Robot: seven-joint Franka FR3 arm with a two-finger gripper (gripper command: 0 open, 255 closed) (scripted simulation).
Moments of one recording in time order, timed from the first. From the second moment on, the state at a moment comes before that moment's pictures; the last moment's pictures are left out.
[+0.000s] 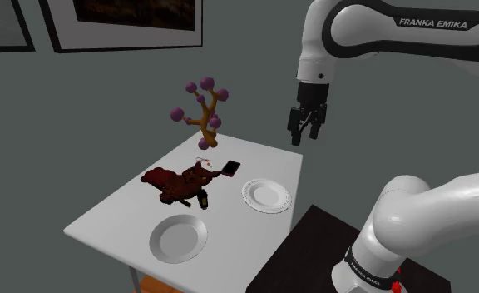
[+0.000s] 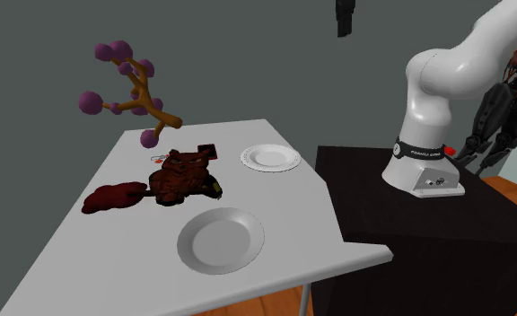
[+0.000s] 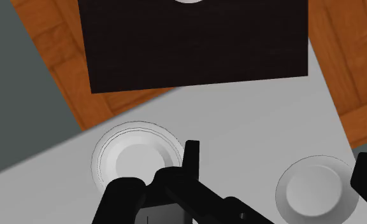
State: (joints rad) arm -0.01 -0.78 0.04 -2.36 0.08 1.45 0.15
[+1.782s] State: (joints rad) arm -0.01 0.13 0.09 -2.09 0.10 2.04 0.20
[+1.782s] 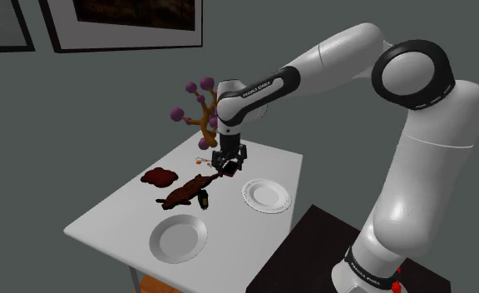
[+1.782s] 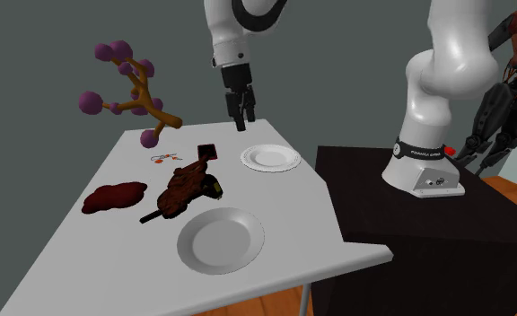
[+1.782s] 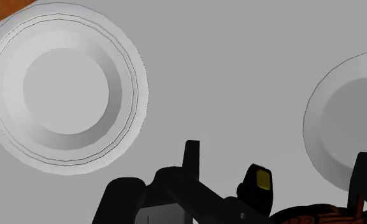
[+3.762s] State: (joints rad) arm 0.03 0.85 0.08 -1.41 0.08 2.09 0.23
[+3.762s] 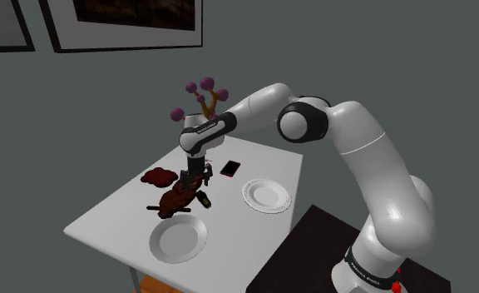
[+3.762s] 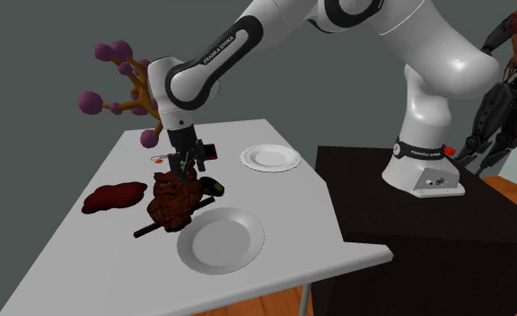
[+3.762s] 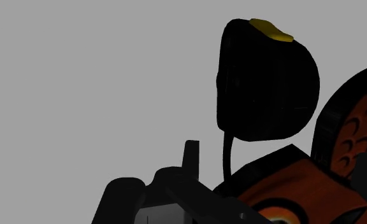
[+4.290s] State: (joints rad) arm 0.03 0.86 0.08 -1.39 0.10 2.10 0.22
